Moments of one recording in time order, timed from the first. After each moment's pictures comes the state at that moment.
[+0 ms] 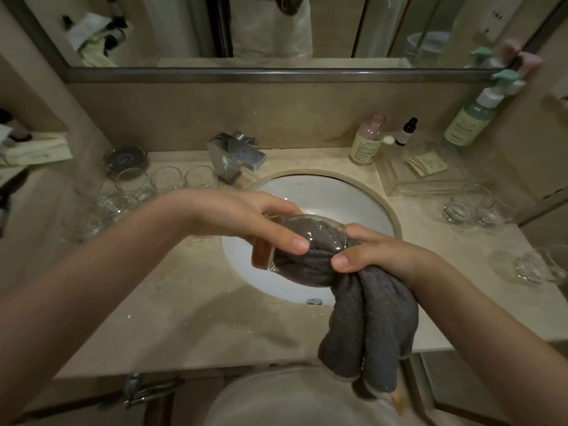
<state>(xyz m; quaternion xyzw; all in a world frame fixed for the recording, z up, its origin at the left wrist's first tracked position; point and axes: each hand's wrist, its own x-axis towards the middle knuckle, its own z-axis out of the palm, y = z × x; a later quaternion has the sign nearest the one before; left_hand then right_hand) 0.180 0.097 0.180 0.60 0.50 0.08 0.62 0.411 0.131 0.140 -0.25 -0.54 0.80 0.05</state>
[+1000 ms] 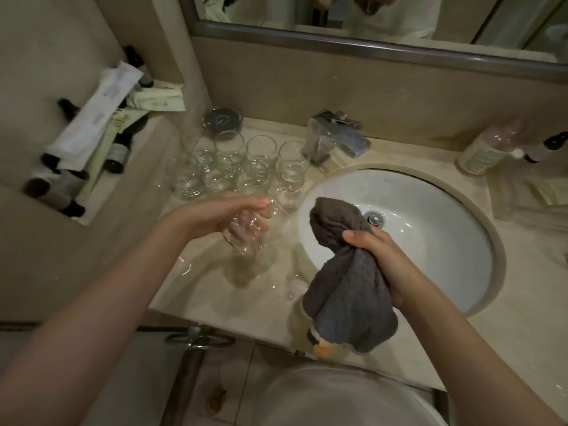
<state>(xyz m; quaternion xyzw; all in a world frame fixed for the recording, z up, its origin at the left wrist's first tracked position) 0.029 0.020 0.068 0.33 0.70 0.28 0.57 0.291 0.107 0.067 -0.39 -0.42 0.80 0.16</state>
